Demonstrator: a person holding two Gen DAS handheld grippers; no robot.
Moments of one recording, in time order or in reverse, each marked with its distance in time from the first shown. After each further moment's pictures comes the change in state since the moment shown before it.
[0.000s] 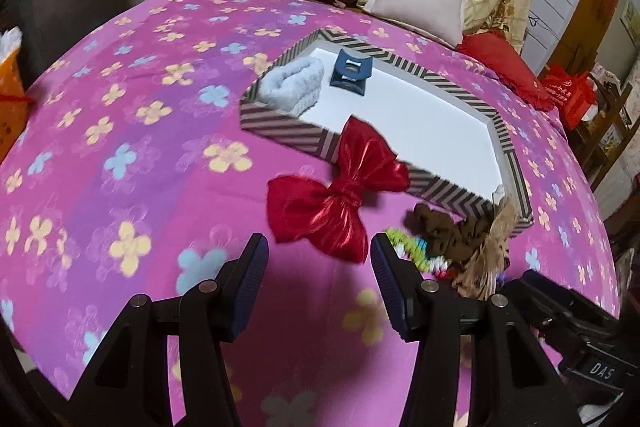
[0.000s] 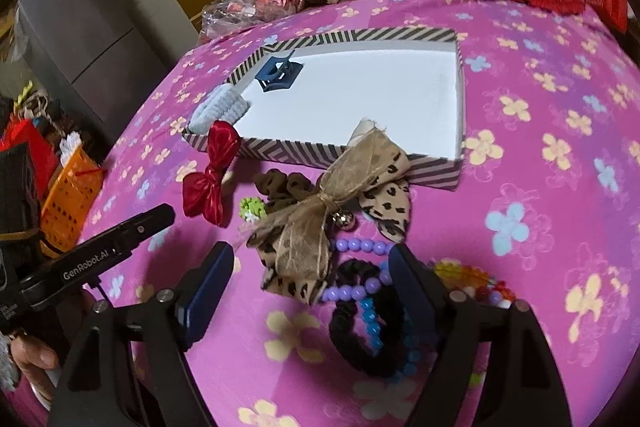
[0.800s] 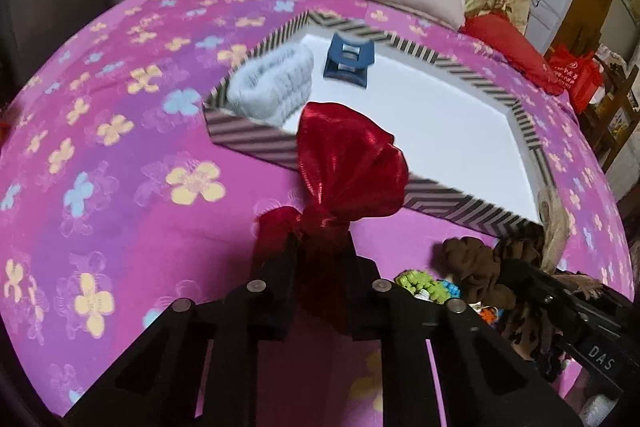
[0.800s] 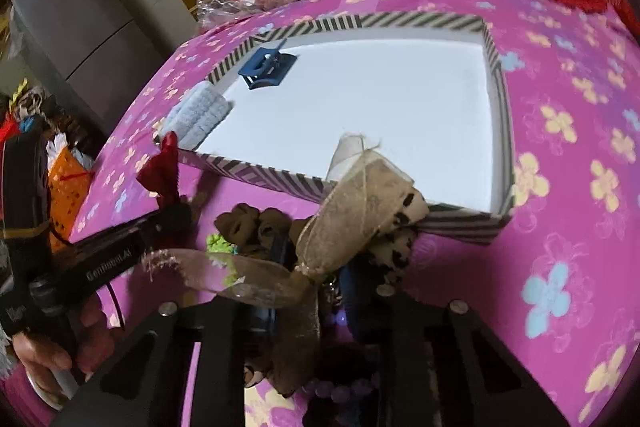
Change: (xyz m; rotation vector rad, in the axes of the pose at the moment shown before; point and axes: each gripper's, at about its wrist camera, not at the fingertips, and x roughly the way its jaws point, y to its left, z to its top) left arm 0.045 -0.006 0.018 0.052 0.028 0.016; right arm 0.039 -0.005 0.026 -0.082 0.003 0.001
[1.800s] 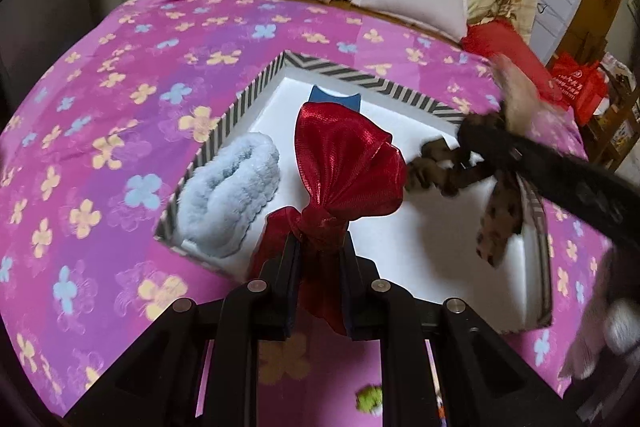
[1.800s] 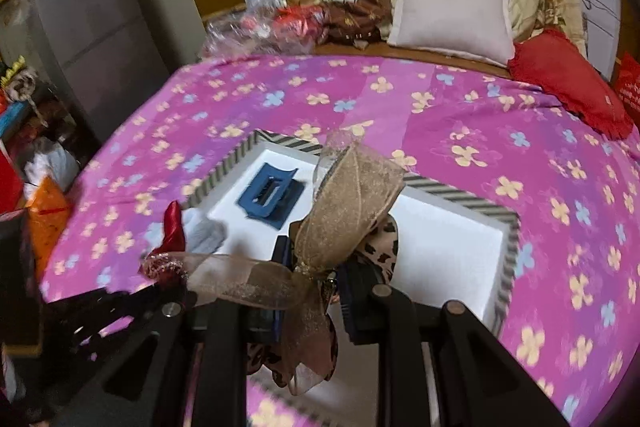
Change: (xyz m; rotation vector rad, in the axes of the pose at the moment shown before) left arm 0.036 -0.023 0.083 0.003 0.035 0.003; right arm 0.047 0.016 0.167 -0.158 -0.018 -0.112
